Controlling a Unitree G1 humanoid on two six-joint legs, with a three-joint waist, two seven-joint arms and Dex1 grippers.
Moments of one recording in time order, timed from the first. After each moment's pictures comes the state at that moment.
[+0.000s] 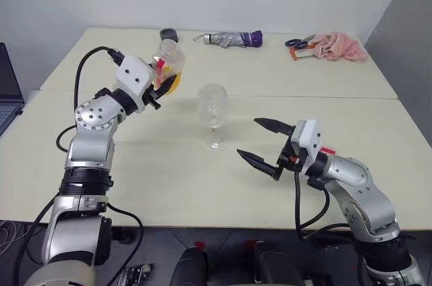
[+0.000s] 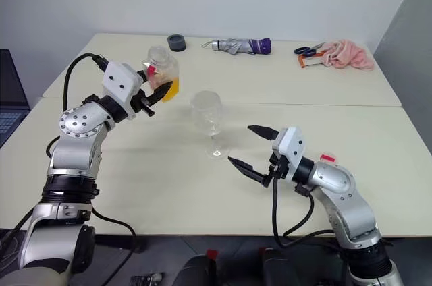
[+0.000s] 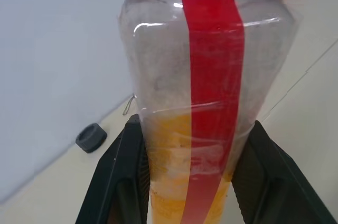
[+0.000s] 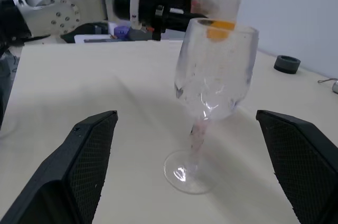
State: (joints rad) left arm -0.68 0.63 0.05 0.32 -0.02 -0.11 -0.65; right arm -0.25 -0.39 0.12 -0.43 0.38 0.31 0.72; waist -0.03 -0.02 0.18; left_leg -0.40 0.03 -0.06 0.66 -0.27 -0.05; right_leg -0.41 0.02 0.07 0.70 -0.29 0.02
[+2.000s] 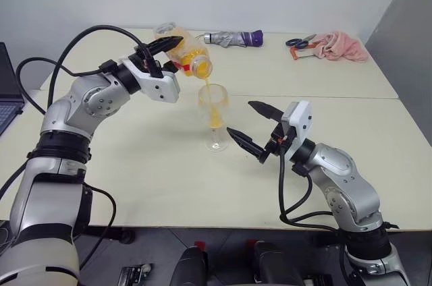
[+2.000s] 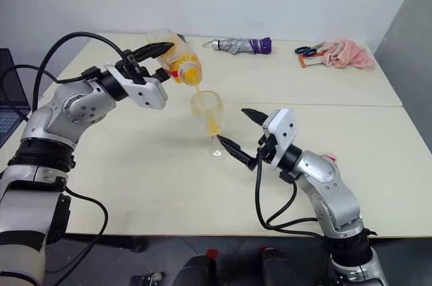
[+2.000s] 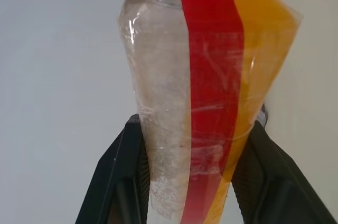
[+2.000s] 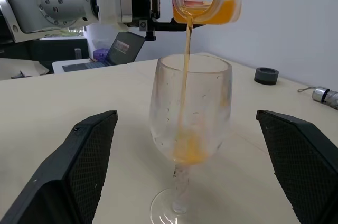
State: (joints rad) left arm -0.96 0.79 -0.16 0.68 0.59 -0.86 -0.21; right arm -0.33 -0.30 0.14 -0.43 0.36 0.38 0.59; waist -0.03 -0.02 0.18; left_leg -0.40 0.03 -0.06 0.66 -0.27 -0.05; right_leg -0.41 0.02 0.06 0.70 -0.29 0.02
